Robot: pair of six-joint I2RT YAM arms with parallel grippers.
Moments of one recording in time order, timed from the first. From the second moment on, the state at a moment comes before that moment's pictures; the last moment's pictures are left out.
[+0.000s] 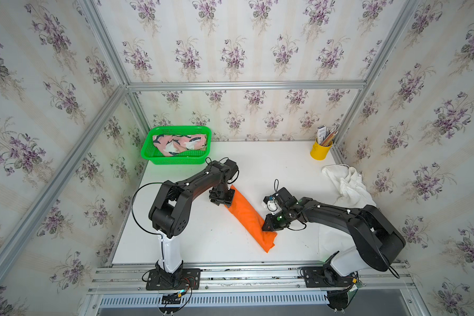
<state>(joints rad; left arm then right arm) -0.50 1.97 1.46 -1.09 0.08 -0.27 0.70 1.54 0.69 -0.37 -0.54 0.44</state>
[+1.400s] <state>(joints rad) -0.53 1.88 1.52 -1.00 0.06 -0.34 0.78 1.56 0.71 -0.11 -0.54 0.61</state>
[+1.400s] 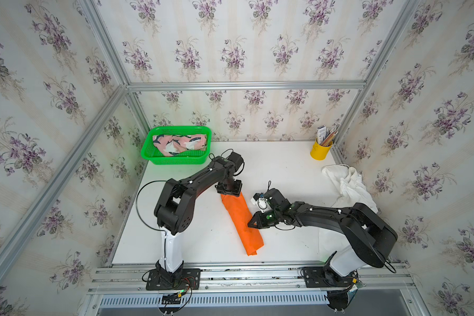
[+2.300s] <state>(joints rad) -0.56 1.73 0.90 -0.31 0.53 -0.92 0.77 1.47 0.78 -0.22 -0.46 0.61</state>
